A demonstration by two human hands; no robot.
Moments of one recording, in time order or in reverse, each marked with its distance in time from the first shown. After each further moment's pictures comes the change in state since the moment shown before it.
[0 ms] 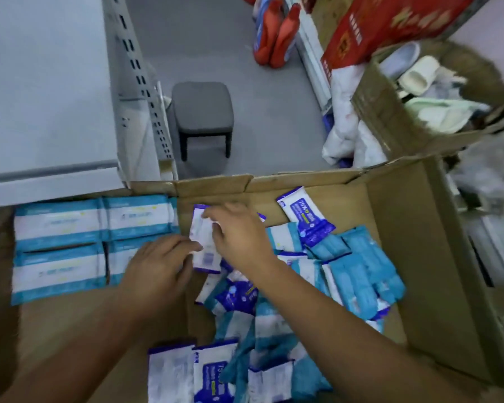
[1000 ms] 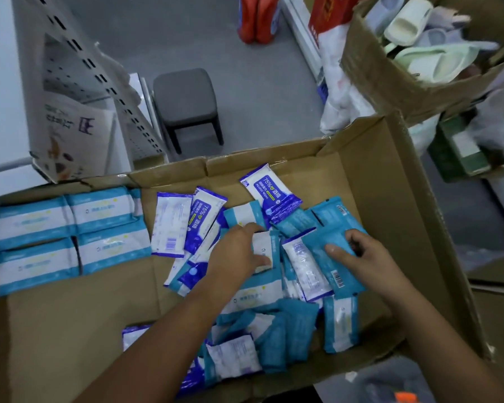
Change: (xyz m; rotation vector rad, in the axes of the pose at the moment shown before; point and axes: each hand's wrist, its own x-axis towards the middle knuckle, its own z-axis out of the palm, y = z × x) left_hand 0.083 0.188 0.082 -0.299 -0.501 -0.476; right_hand -0.197 0.210 -0.116 0.648 0.037 0.693
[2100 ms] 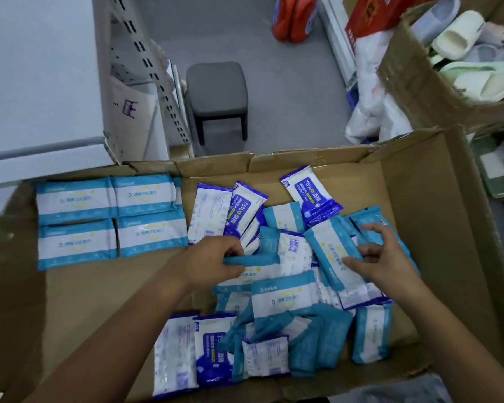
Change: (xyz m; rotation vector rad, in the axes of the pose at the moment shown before) left_hand -0.028 -0.114 -0.072 -0.065 -0.201 0.110; right_hand 0.004 -0.040 0.043 0.033 -0.006 0.093
